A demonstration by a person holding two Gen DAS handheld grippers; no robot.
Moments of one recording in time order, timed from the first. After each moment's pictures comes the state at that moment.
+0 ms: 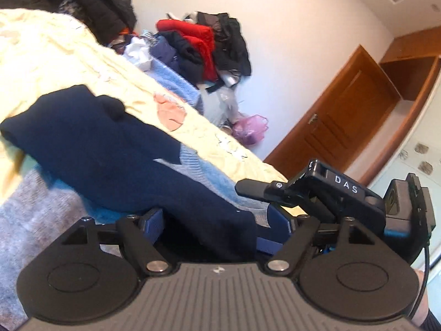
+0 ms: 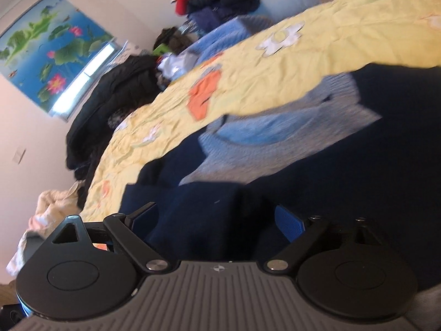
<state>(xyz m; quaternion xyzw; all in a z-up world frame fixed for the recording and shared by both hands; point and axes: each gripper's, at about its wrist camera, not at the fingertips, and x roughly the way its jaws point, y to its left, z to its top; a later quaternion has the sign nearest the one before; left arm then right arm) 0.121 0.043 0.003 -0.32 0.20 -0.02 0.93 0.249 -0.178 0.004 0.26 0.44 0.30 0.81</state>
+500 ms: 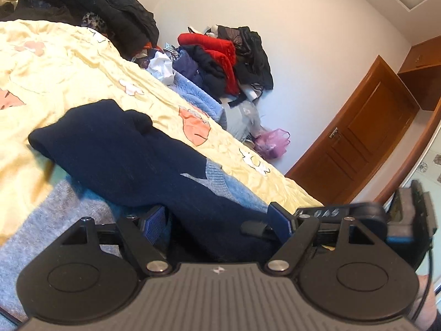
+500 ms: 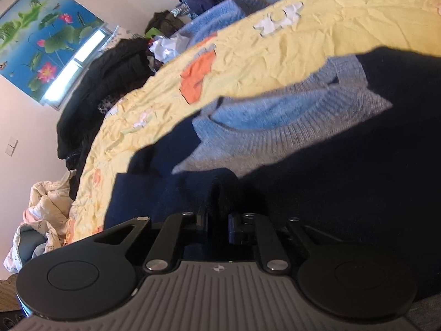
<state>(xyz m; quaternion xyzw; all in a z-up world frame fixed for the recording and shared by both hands) 0.124 0.041 0.009 -0.31 0.18 0.03 0.93 0.258 -0.169 0.000 0.24 0.47 0.29 0.80</state>
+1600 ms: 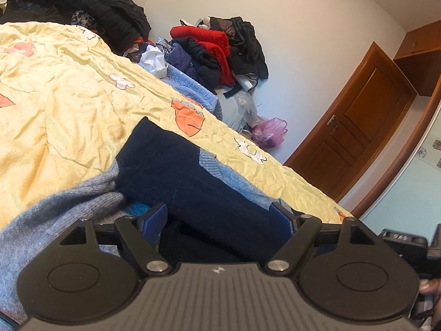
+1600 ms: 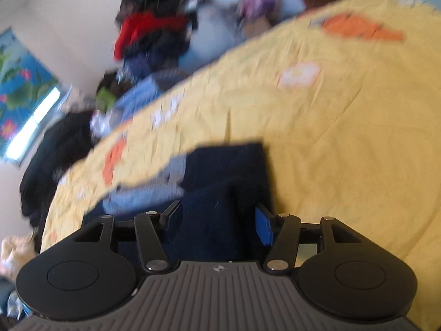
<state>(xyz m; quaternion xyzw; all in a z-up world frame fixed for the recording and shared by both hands) 0.133 0.034 0.008 -0.30 0.20 0.02 0.93 0.248 -0.350 0.016 0.26 0.39 0.14 0.87</state>
